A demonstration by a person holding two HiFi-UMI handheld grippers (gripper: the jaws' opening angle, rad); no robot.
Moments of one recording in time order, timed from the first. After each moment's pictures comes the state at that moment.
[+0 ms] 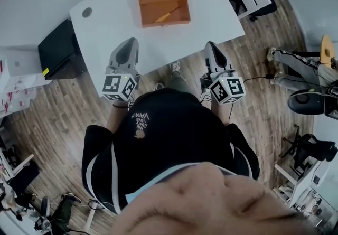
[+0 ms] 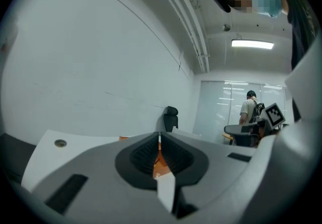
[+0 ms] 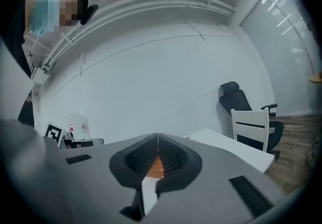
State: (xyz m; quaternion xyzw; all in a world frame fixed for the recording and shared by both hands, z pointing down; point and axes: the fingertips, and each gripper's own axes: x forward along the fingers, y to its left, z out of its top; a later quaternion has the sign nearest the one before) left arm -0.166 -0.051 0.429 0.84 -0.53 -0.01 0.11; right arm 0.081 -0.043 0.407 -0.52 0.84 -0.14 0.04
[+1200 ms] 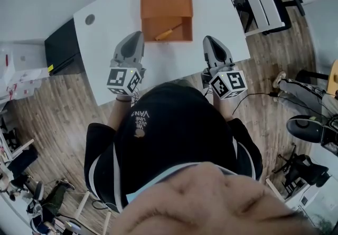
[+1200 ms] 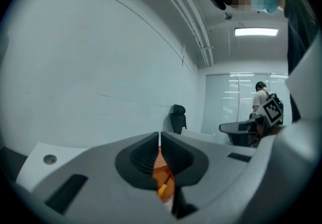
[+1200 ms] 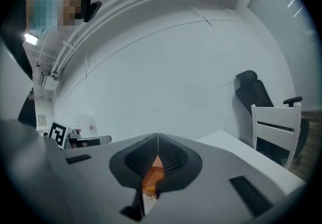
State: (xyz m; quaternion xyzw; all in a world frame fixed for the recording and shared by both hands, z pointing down) left arm -0.133 -0.168 0.425 0.83 -0.56 0.02 0.09; right arm 0.081 -0.181 0.415 -0.44 0.88 -0.16 0.04
